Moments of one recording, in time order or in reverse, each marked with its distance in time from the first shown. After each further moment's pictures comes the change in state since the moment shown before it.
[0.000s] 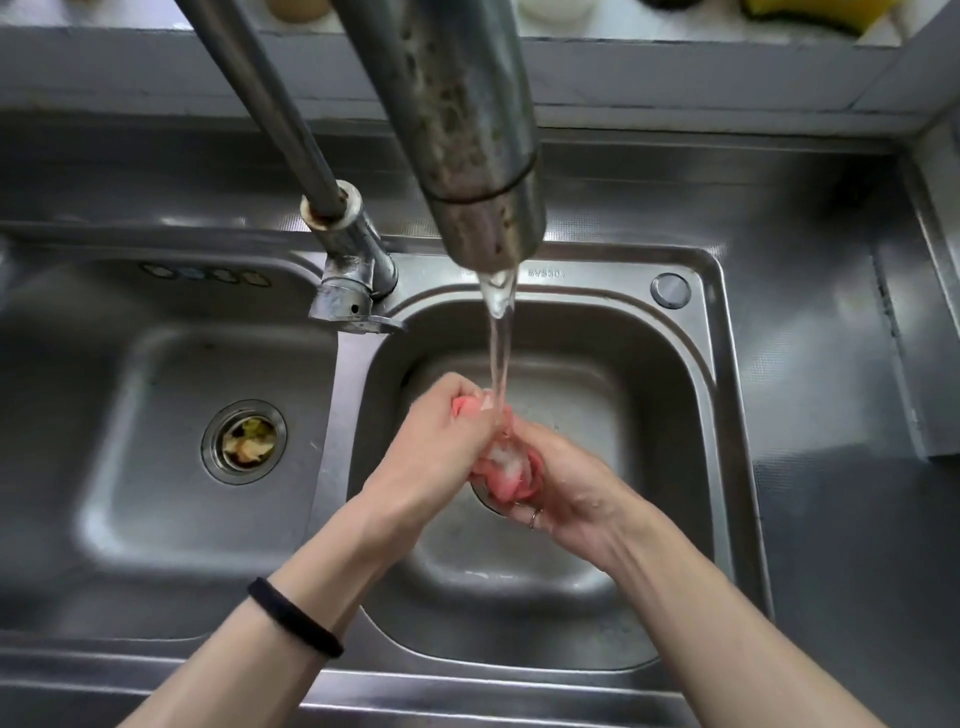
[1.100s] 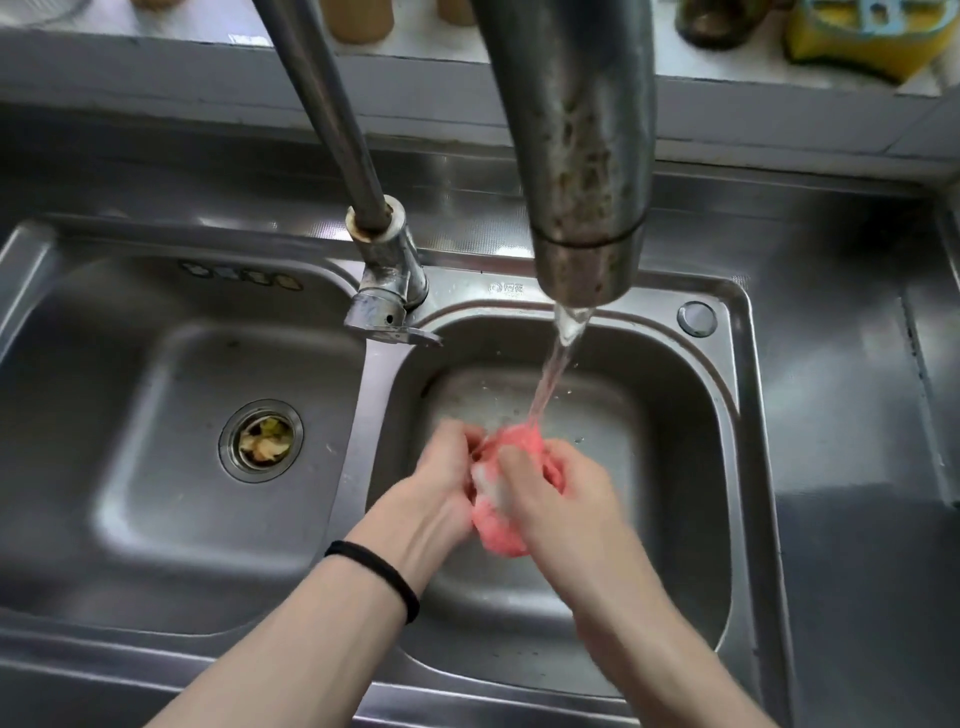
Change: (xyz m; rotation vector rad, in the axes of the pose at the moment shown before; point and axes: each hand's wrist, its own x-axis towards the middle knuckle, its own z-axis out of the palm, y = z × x) left_hand 0.029 -0.023 0.007 -0.715 0.089 -0.687; right_hand -0.075 -0.009 0.060 -0.399 0.290 -0.346
